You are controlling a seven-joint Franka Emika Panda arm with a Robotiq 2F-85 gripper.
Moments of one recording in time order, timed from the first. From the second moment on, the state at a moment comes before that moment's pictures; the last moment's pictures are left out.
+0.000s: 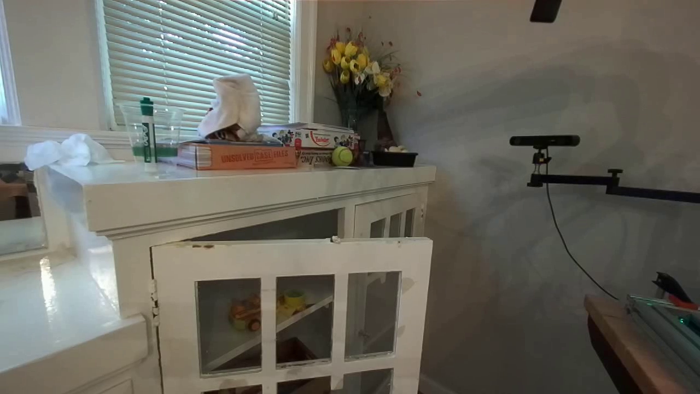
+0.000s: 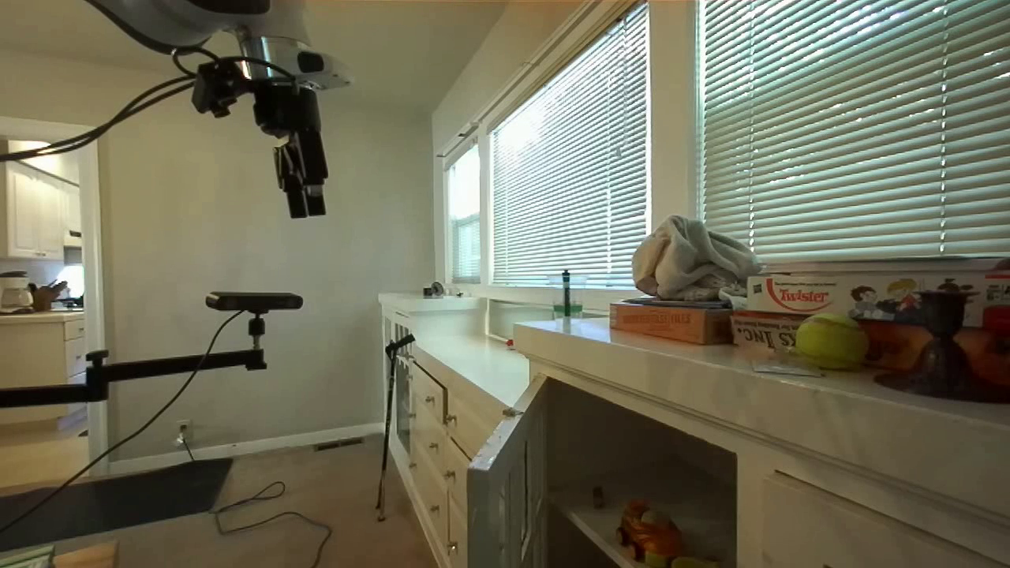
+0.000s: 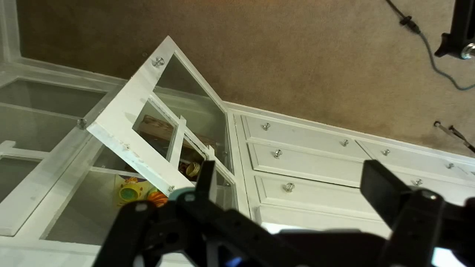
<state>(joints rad) 0.15 -0.73 0.25 -2.43 0.17 1.92 0.31</state>
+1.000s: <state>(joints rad) 0.13 -0.73 0.27 -2.43 0.14 1.98 0.31</state>
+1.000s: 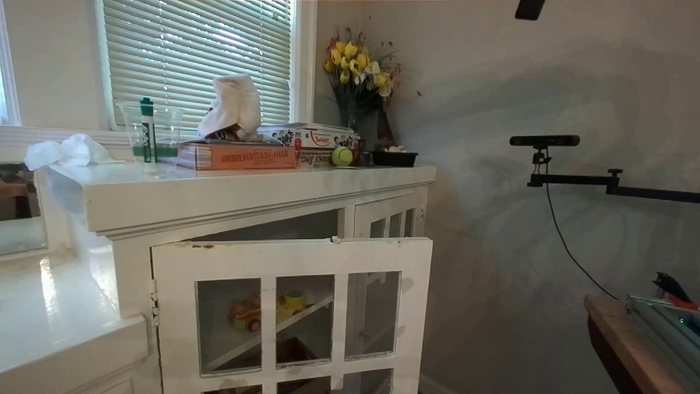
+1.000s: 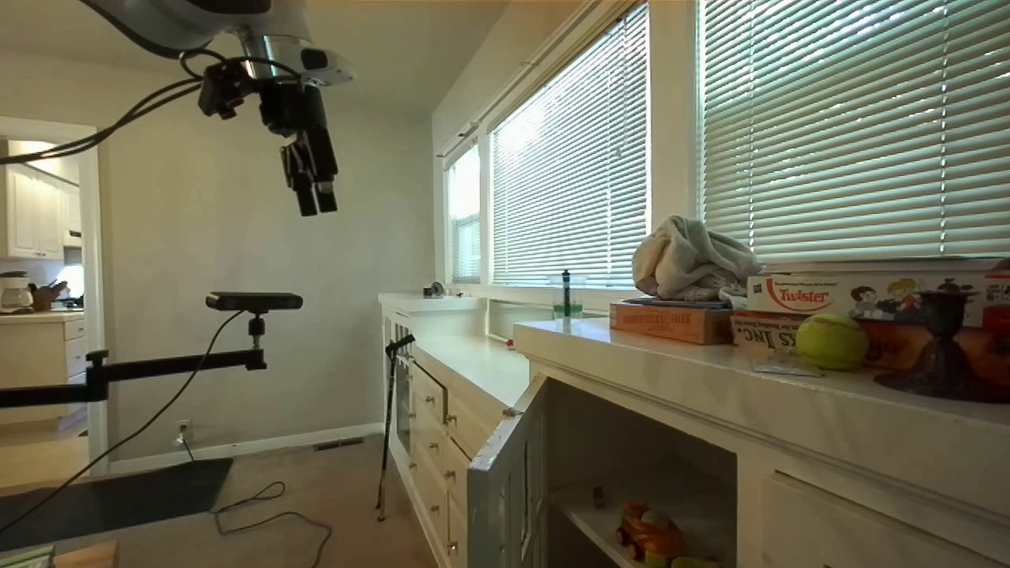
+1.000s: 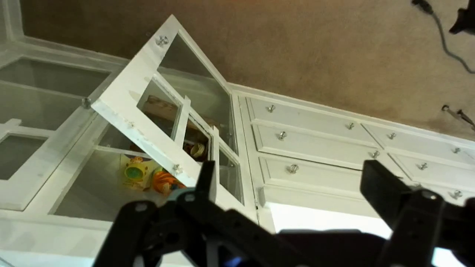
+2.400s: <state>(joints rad) -0.07 -0.57 0.18 -2.57 -0.07 2.16 0.31</state>
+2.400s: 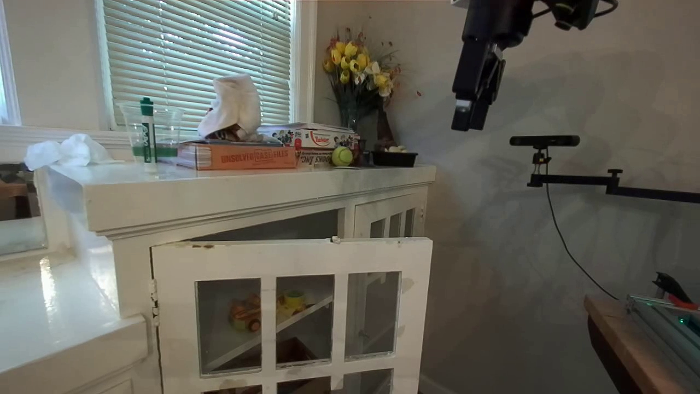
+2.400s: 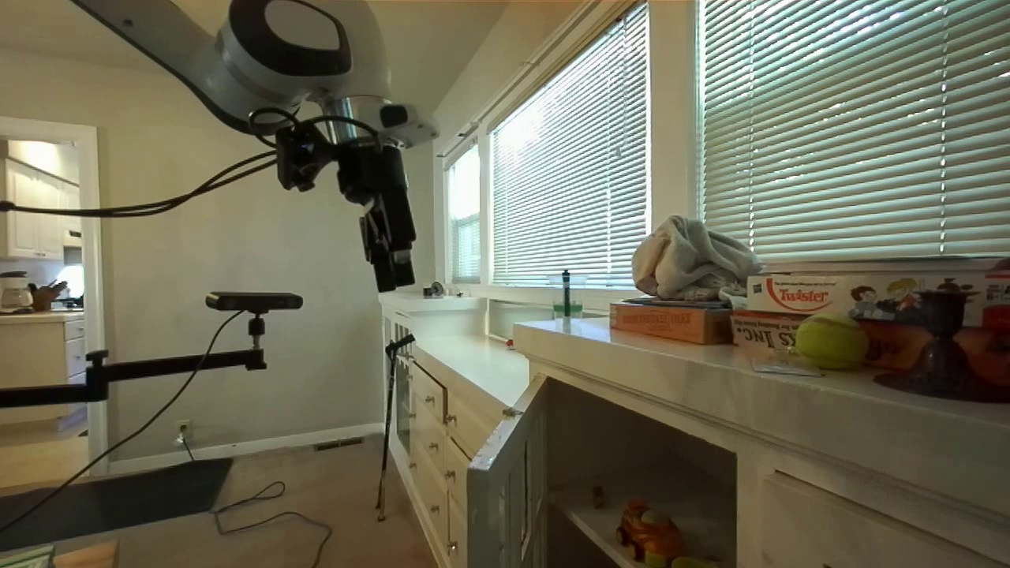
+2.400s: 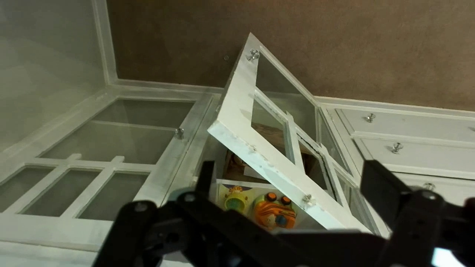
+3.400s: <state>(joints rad) -0.11 -0.53 0.12 -2.65 -0.07 2.16 0.35</state>
